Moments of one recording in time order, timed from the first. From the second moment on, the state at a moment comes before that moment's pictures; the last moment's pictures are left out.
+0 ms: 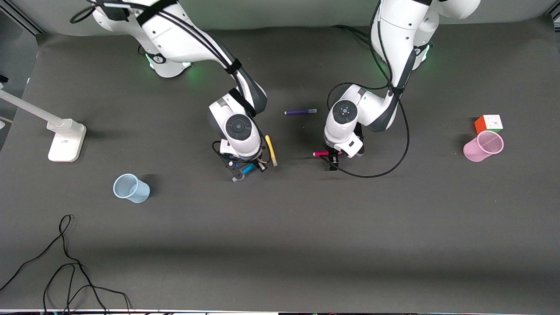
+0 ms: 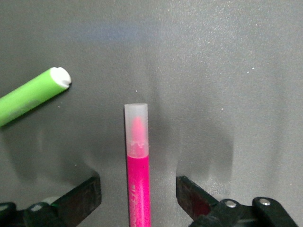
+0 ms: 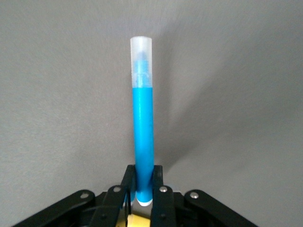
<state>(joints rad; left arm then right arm) -0.73 0.52 0.06 -2.14 -0.10 2.67 -2.20 0.73 0.60 -0.08 -1.77 0.09 2.30 1.50</state>
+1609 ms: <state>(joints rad) -0.73 0.48 0.07 -2.14 0.04 2.61 -2.20 0.37 0.20 -0.54 -1.61 0.03 1.55 -0.09</state>
